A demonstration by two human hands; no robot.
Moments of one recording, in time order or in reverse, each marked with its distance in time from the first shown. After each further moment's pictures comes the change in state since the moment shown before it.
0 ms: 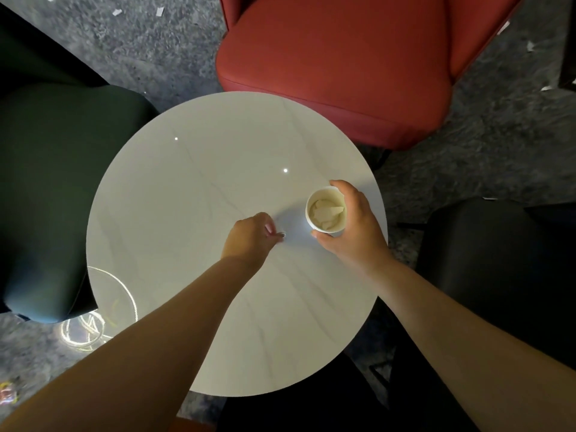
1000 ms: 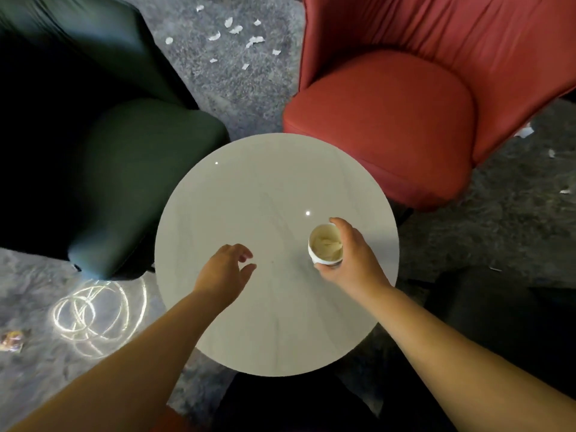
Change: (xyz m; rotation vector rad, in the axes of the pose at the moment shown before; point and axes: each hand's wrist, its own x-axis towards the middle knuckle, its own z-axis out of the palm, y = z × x) left_hand -0.129 -0.055 -0.067 0.033 0.174 -0.135; right_hand -0.035 -0.060 -0.005 -0.108 -0.245 -0.136
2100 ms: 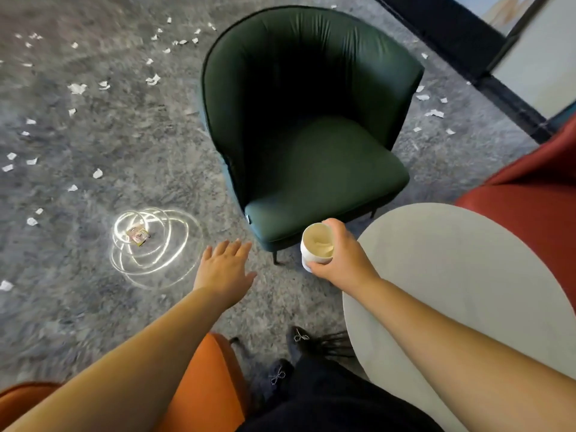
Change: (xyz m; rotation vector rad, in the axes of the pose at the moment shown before) left_hand -0.156 -0.372 -0.157 0.221 0.188 -0.328; right_hand 0.001 -0.360 0.282 -0.110 -0.421 -0.388
